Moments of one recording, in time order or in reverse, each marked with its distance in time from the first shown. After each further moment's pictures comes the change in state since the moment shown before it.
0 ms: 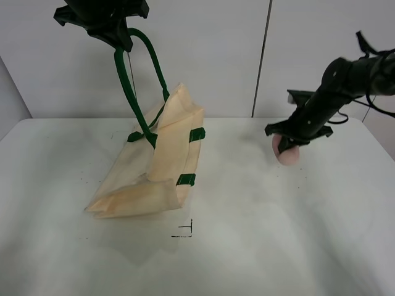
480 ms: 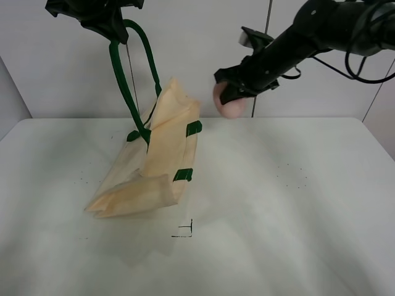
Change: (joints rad) left arm 0.000 -0.035 0.000 0.008 0.000 0.000; right arm 0.238 -0.031 -0.246 0.268 0.042 -0.152
